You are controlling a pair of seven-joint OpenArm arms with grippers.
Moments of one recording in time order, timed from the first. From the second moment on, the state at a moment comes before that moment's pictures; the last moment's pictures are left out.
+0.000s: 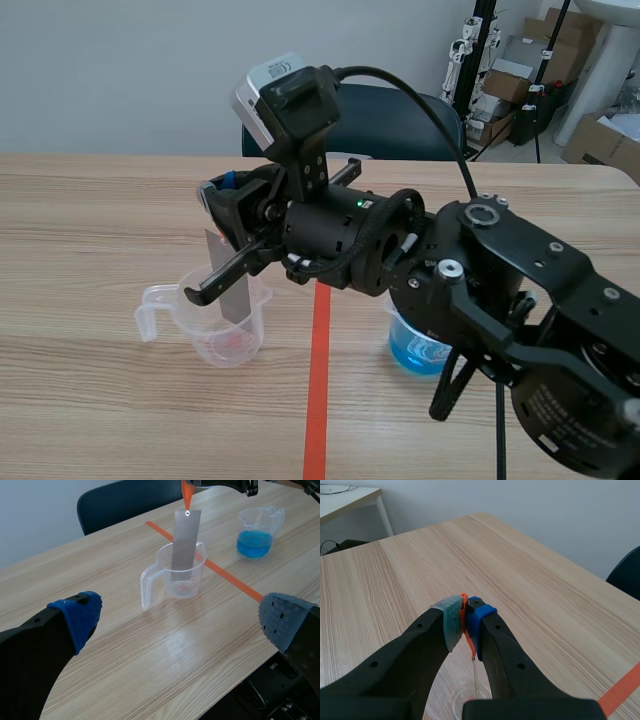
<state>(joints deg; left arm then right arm) 80.4 -43.9 -25.1 96.3 -10.8 -23.8 -65.7 4.4 15.6 -36.9 95.3 15.6 18.9 -2.4</state>
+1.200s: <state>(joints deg) 80.4 -43.9 -25.1 96.4 -10.8 -23.8 -65.7 9.6 24.2 -36.9 114.0 25.0 14.6 -12.9</state>
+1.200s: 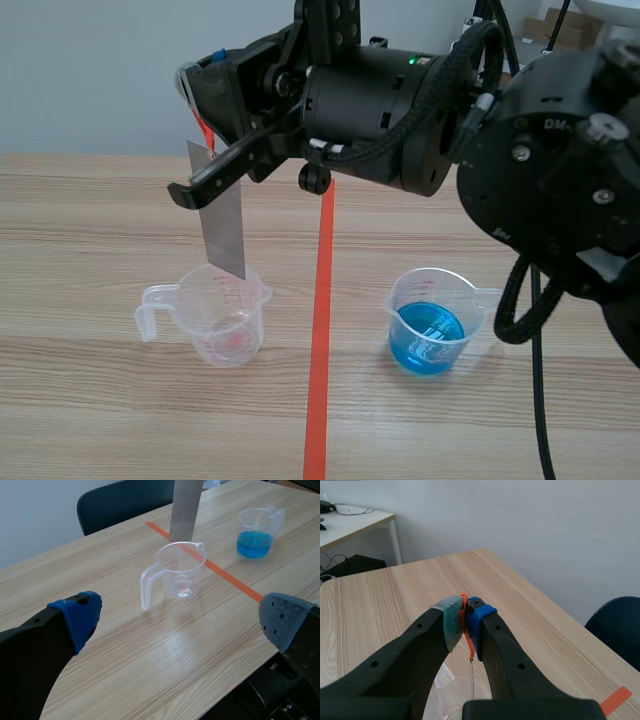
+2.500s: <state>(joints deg) 80.4 -43.9 -25.1 96.4 -10.8 -23.8 -65.8 36.8 43.6 -50.3 114.7 47.4 21.5 -9.4</state>
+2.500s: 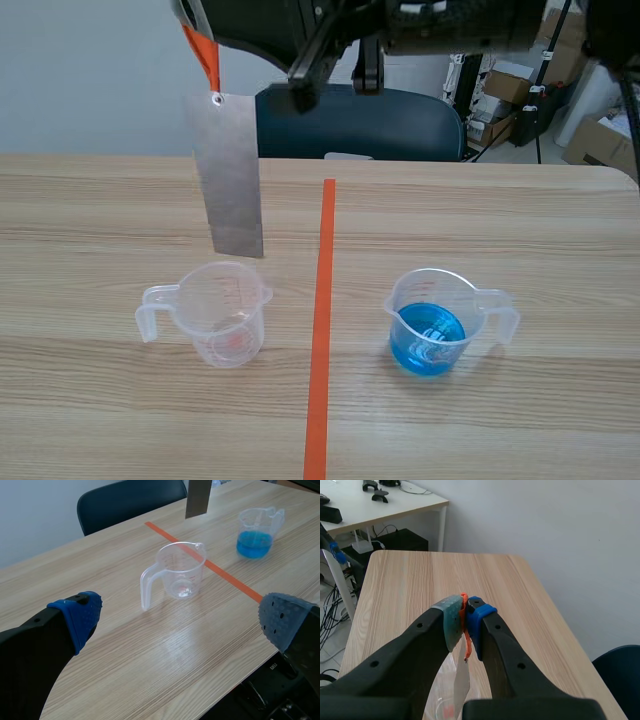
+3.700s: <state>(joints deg) 80.4 -43.9 -25.1 96.4 -10.8 -23.8 -65.8 39.6 40.1 -50.3 114.7 43.6 22.0 -10.9</state>
